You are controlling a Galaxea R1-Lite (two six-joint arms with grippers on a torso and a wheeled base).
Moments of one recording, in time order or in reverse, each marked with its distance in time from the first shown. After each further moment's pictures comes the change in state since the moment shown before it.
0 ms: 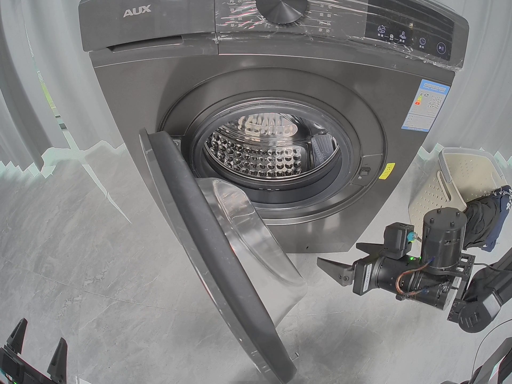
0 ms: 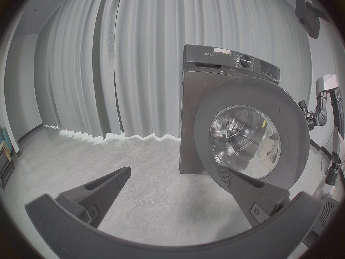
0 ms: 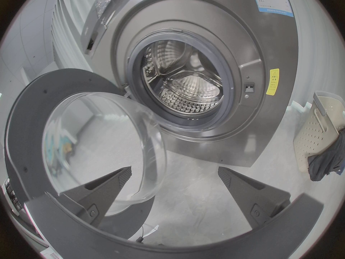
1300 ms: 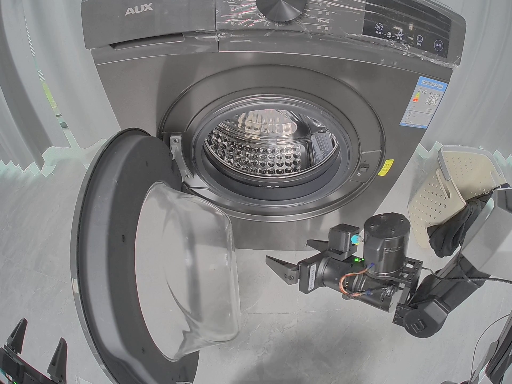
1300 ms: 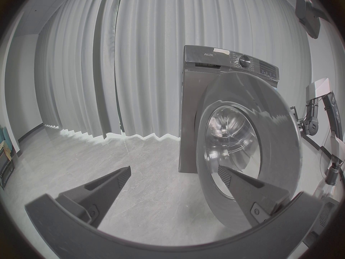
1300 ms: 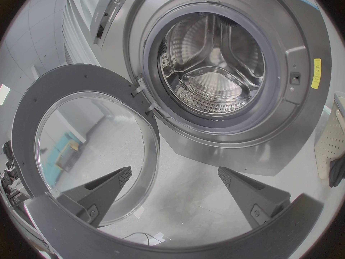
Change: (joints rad) left arm 0.000 0.000 0.000 0.000 0.000 0.000; right arm 0.100 0.265 -0.183 -0.149 0.005 -0.003
